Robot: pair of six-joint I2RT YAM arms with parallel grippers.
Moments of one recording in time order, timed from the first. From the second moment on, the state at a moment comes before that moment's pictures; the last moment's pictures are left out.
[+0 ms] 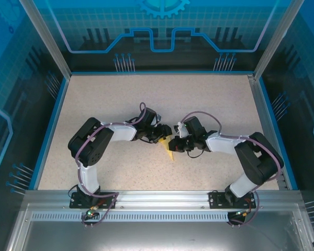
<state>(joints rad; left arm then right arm) -0.57 1.91 0.99 0.07 0.50 -1.00 0.56 1.61 0.69 -0.04 -0.59 0.62</state>
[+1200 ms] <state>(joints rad) -0.57 1.91 0.99 0.05 0.50 -1.00 0.55 1.63 0.65 -0.11 -0.68 0.59</state>
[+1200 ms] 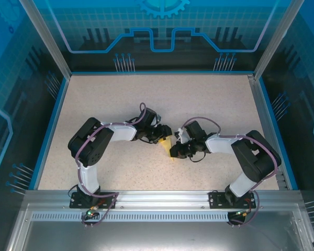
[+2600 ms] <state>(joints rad) -0.57 1.91 0.99 0.05 0.51 -1.00 0.55 1.50 0.64 -0.11 -0.65 0.61</state>
